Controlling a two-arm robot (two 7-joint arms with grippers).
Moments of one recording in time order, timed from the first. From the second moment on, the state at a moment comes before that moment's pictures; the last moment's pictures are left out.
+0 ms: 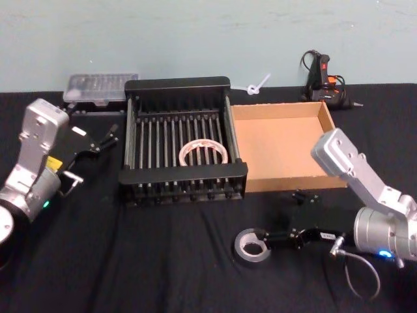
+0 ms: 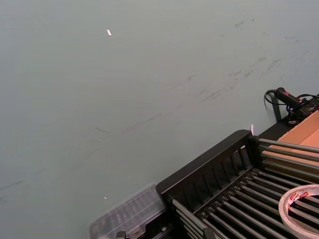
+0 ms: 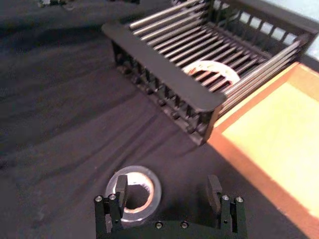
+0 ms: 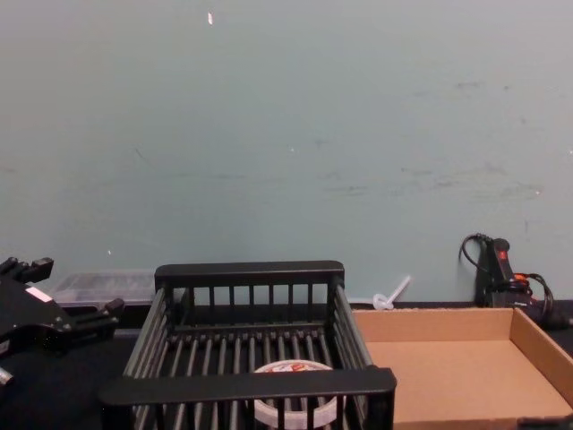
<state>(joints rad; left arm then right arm) -0.20 0.60 0.45 -1.41 -0.25 -0.12 0.03 0.10 0.66 -0.44 -1.80 0.33 0.49 0.53</state>
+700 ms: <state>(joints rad) -0.20 0.60 0.45 -1.41 -0.25 -0.12 0.03 0.14 0.67 -0.51 -1.75 0.36 0.51 0.52</state>
